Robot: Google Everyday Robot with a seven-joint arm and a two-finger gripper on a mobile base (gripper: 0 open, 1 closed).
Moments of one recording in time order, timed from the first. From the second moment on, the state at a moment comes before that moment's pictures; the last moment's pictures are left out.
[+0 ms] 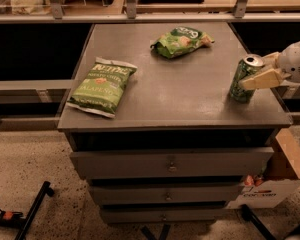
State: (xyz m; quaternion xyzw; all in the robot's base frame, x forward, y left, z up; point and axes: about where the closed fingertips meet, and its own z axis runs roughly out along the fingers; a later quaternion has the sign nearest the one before) arm 0.599 -0.280 0.870 -0.46 0.78 0.19 0.37
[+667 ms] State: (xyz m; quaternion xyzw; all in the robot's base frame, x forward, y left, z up) arm 0.599 -0.280 0.870 -0.46 0.78 0.19 0.37
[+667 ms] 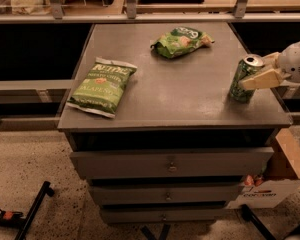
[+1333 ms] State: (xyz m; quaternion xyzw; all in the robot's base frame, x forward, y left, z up) arm 0.599 -0.280 0.871 -0.46 0.78 0.19 0.37
